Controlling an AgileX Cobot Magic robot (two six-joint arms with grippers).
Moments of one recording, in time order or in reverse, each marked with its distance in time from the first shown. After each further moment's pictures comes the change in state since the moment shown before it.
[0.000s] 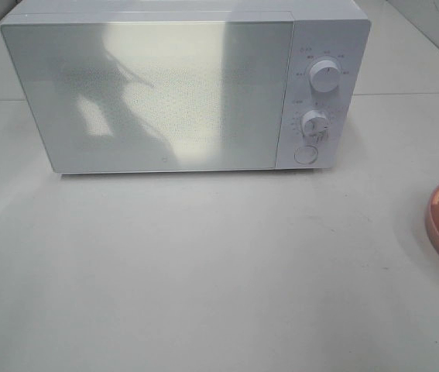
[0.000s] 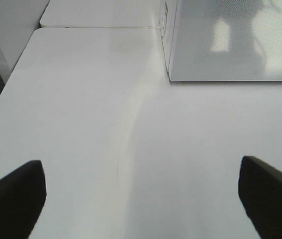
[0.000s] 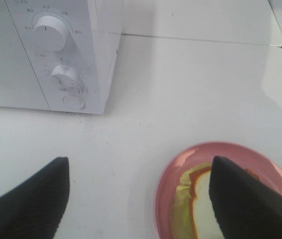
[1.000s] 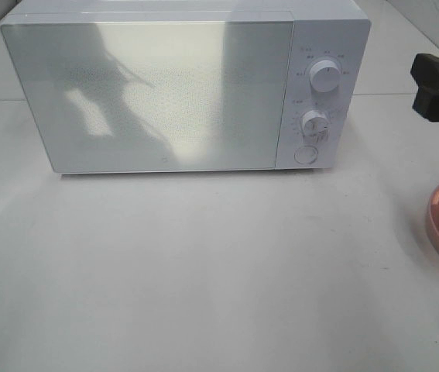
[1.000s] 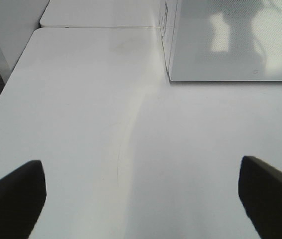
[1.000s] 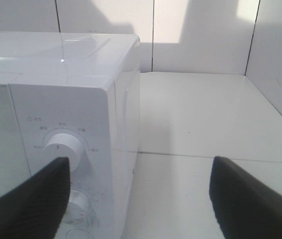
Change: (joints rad) left arm 0.000 0.000 0.000 0.000 0.000 0.000; right arm 0.094 0.427 0.245 0.288 -1.160 -0.238
